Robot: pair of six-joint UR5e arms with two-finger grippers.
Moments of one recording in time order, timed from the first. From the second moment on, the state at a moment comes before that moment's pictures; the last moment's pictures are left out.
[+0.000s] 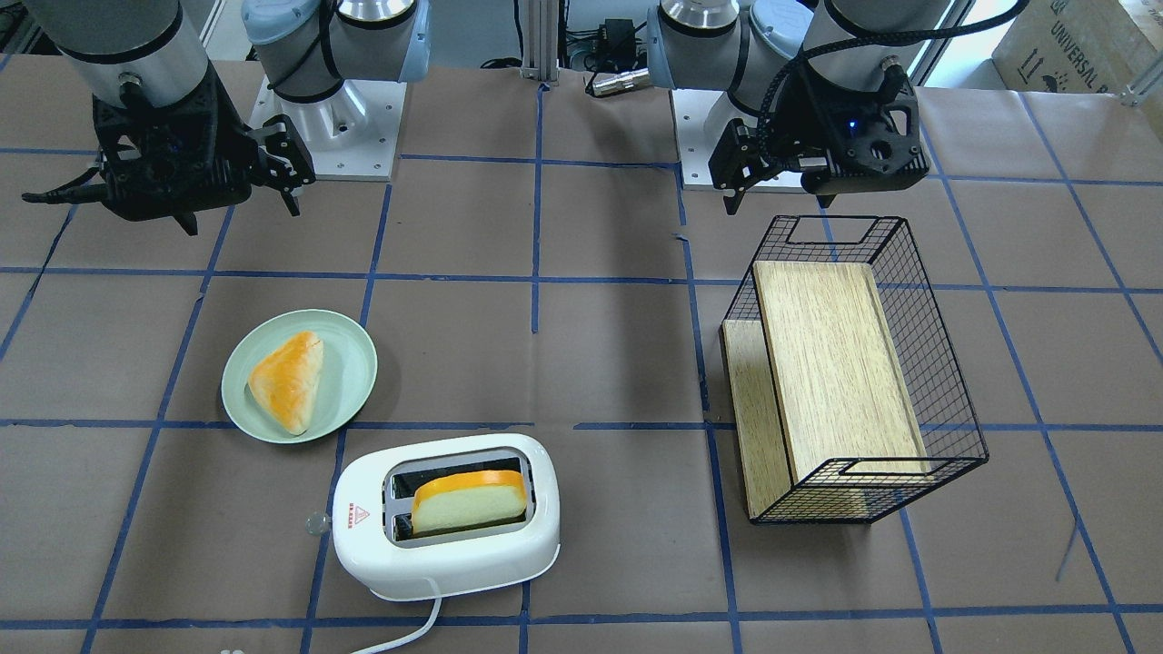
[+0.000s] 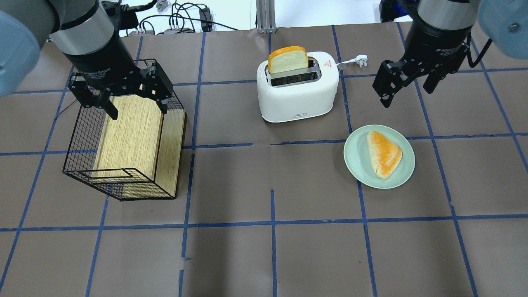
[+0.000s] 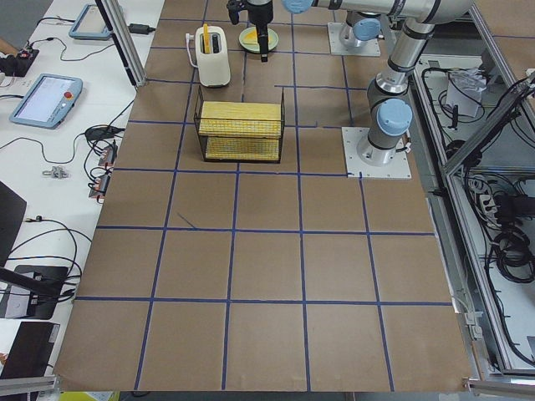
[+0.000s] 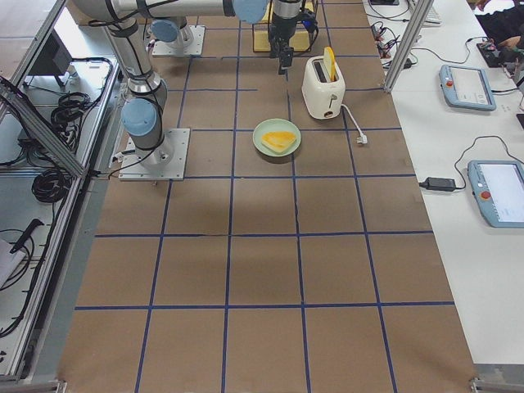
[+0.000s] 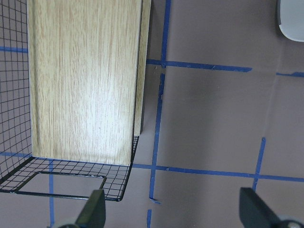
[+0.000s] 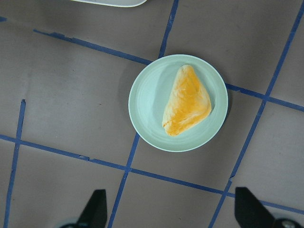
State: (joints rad) left arm -1.60 -1.56 -1.53 -1.70 1.58 -0.13; right arm 1.54 -1.54 1.51 -1.46 -1.61 -0.31
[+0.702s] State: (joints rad) left arm -1.60 -1.56 -1.53 -1.70 1.58 -0.13; right arm 1.39 -1.43 1.41 -1.47 -1.32 -0.43
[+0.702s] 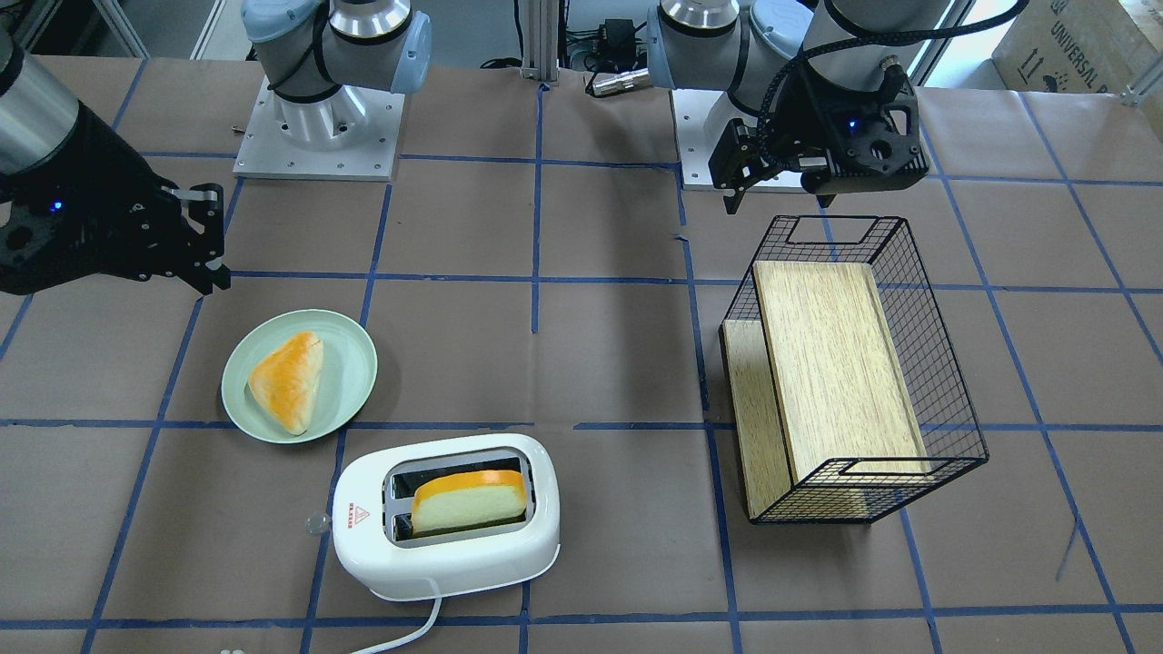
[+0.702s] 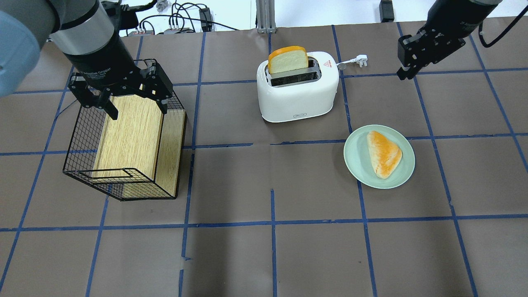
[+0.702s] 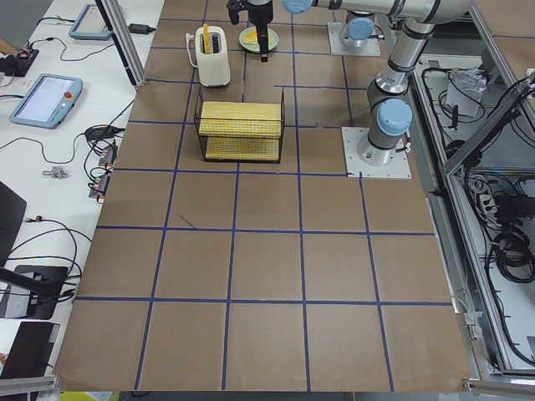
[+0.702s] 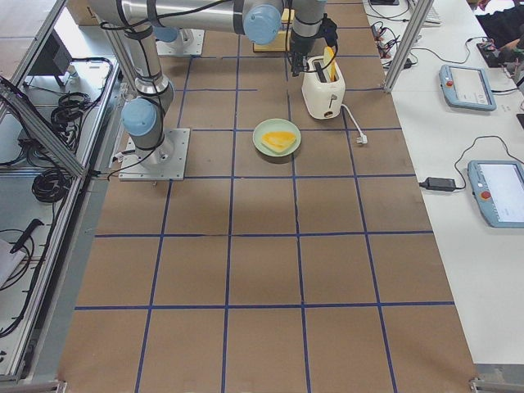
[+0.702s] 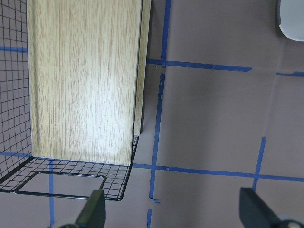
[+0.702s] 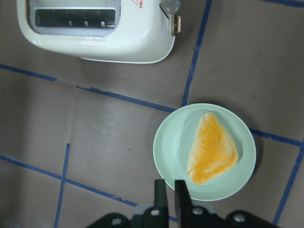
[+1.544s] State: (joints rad) left arm -1.60 -1.56 -1.53 -1.70 1.58 -0.13; right arm 1.38 -1.16 1.27 -1.48 -1.12 -0.49
